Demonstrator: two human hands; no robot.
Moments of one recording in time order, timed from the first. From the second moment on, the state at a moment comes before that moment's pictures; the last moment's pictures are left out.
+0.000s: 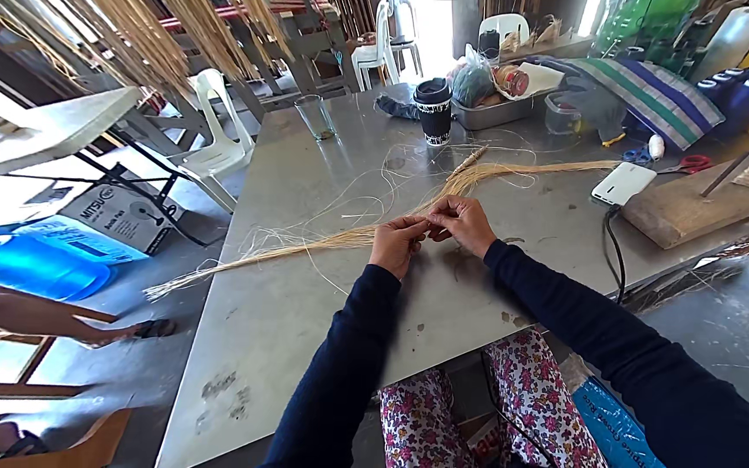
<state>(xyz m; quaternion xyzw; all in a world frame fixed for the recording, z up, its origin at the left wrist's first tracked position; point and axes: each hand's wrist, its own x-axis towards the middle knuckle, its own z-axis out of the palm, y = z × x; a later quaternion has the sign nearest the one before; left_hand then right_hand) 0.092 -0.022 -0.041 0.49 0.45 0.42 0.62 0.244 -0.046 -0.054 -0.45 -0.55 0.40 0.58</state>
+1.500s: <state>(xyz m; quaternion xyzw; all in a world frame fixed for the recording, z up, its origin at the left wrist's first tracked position) 0.089 -0.022 -0.035 0.82 0.44 0.30 0.23 0.244 -0.048 -0.047 -0.50 -0.50 0.43 0.56</state>
